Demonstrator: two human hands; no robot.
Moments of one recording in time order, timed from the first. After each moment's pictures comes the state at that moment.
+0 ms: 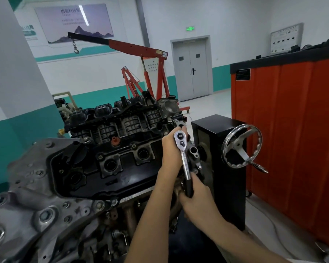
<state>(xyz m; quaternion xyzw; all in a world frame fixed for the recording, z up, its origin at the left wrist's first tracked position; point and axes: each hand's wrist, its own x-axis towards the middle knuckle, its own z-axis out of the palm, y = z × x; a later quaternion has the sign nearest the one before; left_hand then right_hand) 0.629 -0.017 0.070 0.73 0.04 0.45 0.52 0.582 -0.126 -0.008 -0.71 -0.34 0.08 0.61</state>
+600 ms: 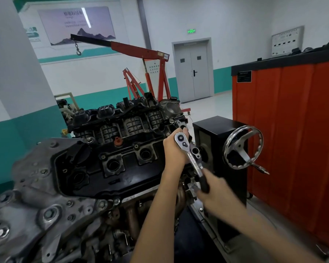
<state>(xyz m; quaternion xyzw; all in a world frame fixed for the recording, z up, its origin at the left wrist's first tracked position) 0.624 -0.023 0.070 0.72 0.06 0.47 0.51 0.609 -0.160 0.011 -0.77 -0.40 0.03 0.49</state>
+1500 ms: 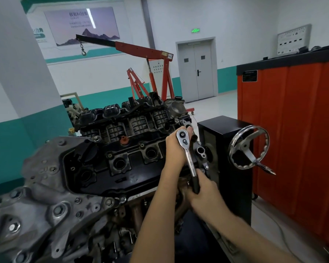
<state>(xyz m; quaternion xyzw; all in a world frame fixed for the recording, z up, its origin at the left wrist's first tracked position) 0.620 -0.009 0.076 0.75 0.06 0.43 0.50 0.583 -0.128 0.005 -0.74 -0.36 0.04 0.57</state>
